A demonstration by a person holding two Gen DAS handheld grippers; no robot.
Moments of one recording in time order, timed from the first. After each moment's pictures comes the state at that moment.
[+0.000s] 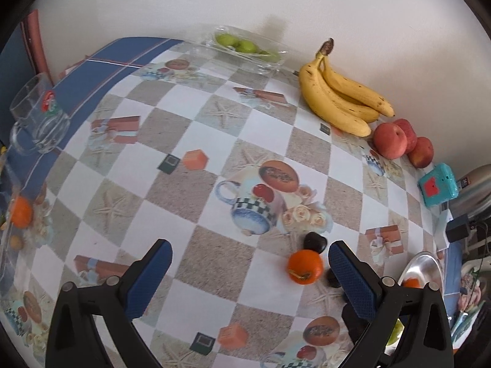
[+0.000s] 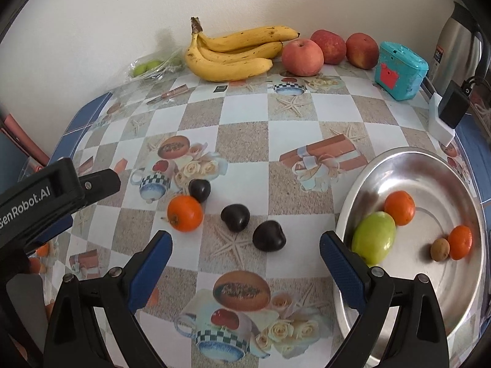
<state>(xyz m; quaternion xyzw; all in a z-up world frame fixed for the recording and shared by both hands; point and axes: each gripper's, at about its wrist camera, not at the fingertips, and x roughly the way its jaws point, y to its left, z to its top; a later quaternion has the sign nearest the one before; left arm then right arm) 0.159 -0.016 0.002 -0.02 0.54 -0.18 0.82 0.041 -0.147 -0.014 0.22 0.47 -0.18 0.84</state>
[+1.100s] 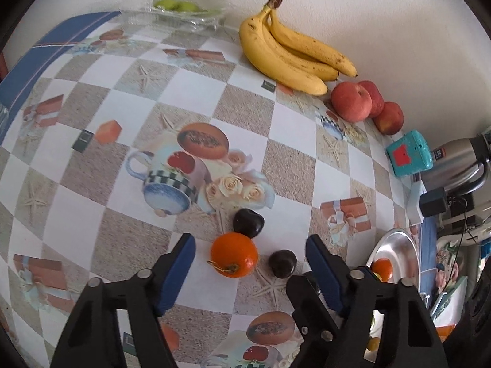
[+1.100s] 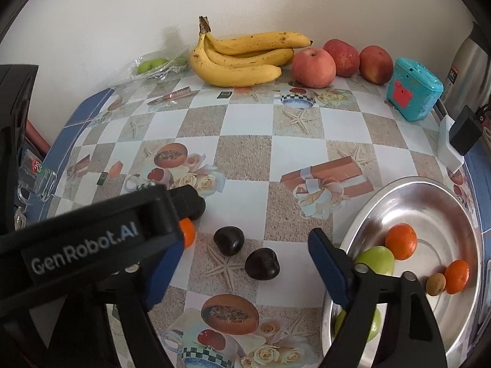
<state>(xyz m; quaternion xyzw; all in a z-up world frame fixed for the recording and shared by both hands) 0.150 -0.072 -0.028 -0.03 0.60 -0.26 0.76 0.060 -0.159 -0.017 0.19 0.48 -0.16 0.84</state>
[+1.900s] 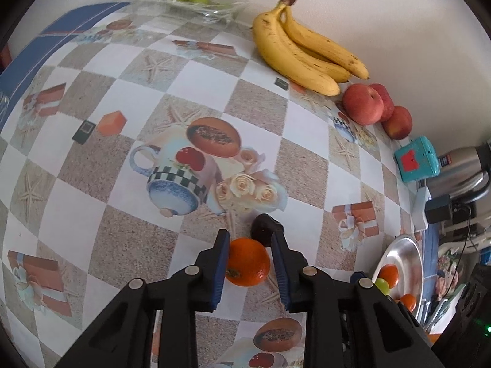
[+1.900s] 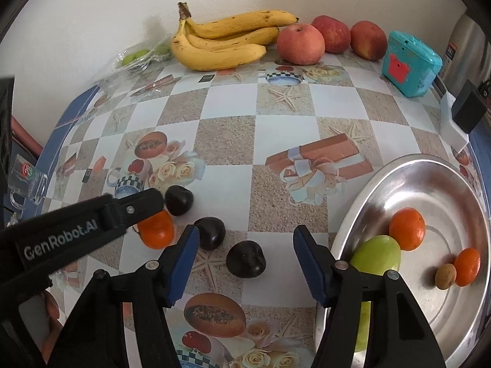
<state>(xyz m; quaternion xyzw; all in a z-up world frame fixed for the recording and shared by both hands) 0.158 -0.064 -0.040 -0.05 0.60 -0.25 0.76 0.057 -0.175 -0.037 0.22 0.49 -0.17 0.82</state>
